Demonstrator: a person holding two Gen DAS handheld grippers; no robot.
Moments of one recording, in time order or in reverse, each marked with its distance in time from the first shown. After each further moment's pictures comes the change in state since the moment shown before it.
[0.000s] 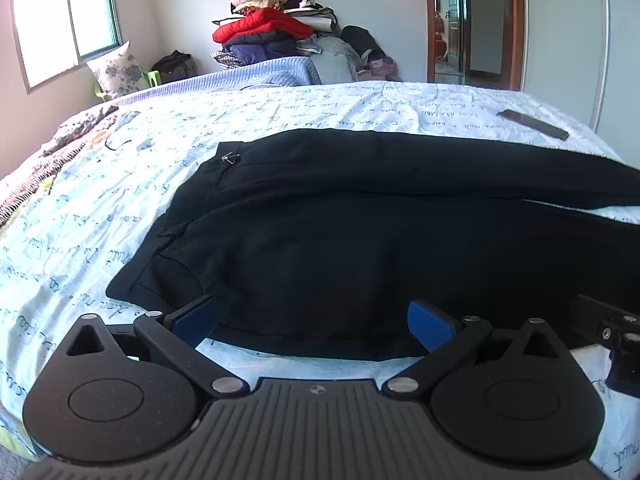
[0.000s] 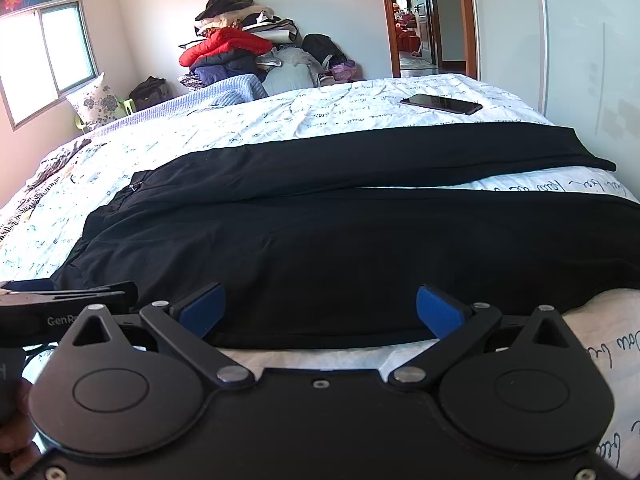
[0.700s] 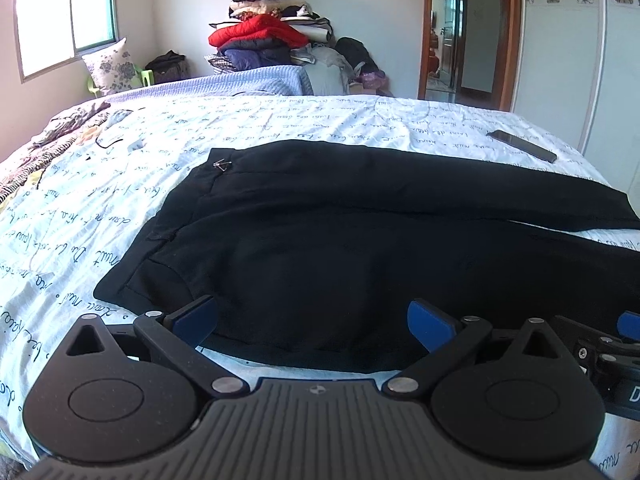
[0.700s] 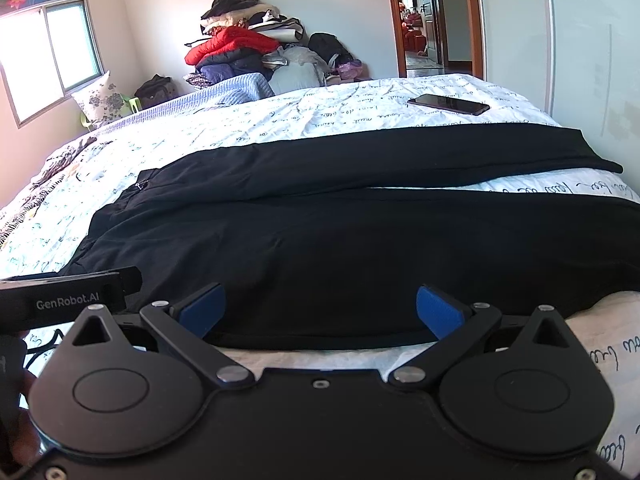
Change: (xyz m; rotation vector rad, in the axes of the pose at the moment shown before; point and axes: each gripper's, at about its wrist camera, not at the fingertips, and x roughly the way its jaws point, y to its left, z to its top) left arm -0.005 0.004 0.000 -0.035 -0.034 -0.055; right arm 0.001 0.000 0.002 -0.006 0.004 0.017
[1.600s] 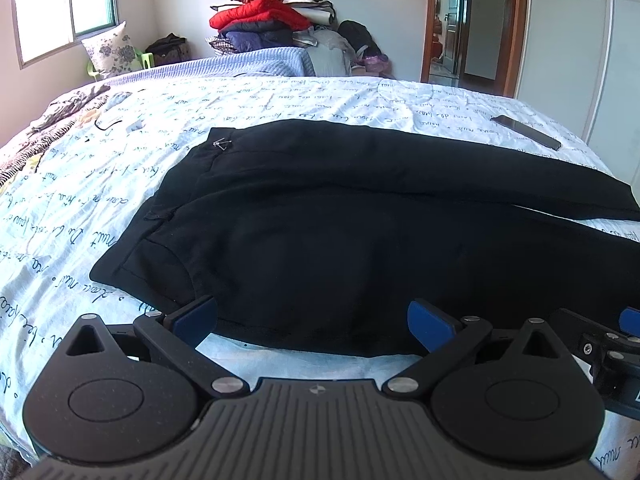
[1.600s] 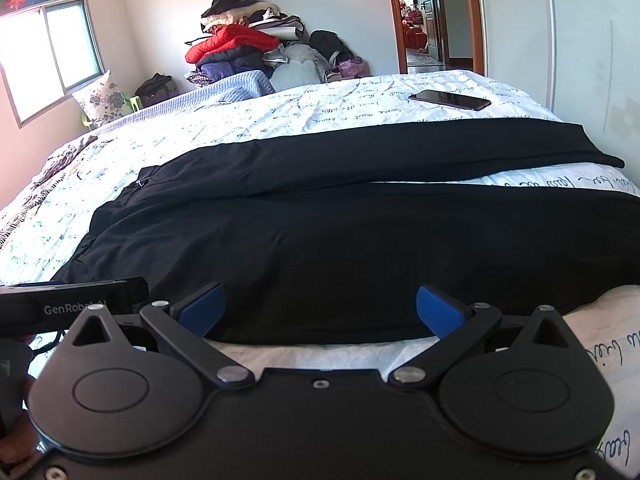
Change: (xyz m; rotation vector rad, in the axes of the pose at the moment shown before) left arm 0.005 0.002 -0.005 -0.016 0.055 0.002; right arm 0.004 0.001 -0.003 0.005 0.008 0.005
